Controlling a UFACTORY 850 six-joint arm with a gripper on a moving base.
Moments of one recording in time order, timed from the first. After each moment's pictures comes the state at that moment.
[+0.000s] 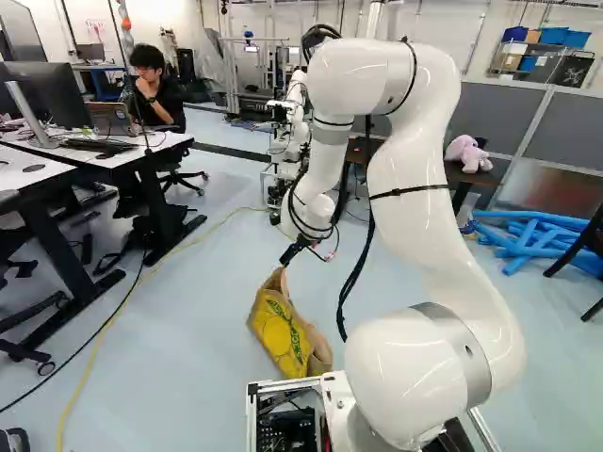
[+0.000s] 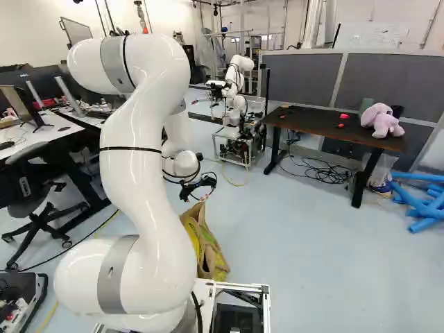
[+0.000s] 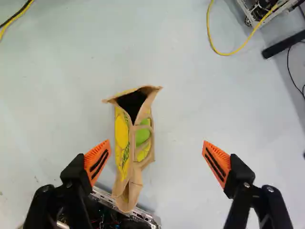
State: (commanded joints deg) arm 7.7 -39.7 -46.5 -6.5 15.5 -19.7
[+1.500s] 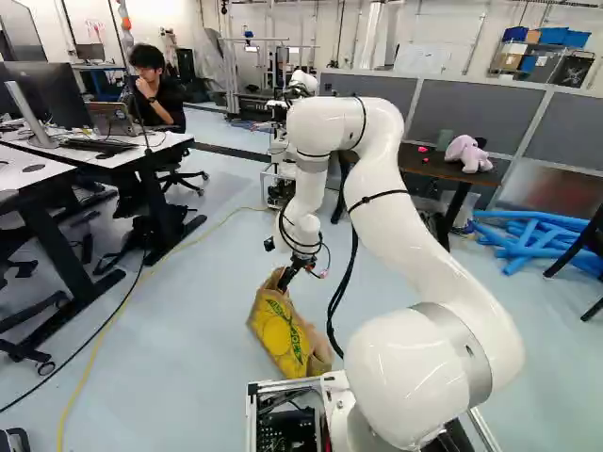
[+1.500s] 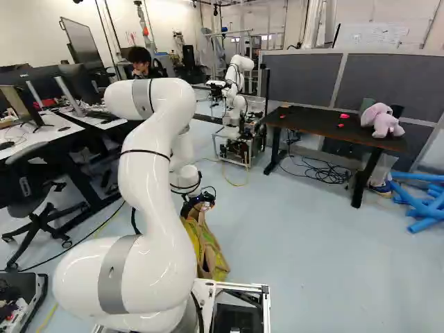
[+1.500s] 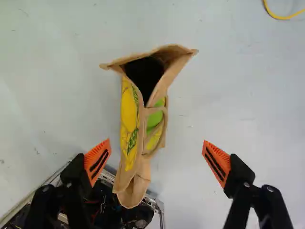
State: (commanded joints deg) arm 9.9 -56.8 -57.6 -6.5 7.7 -20.5
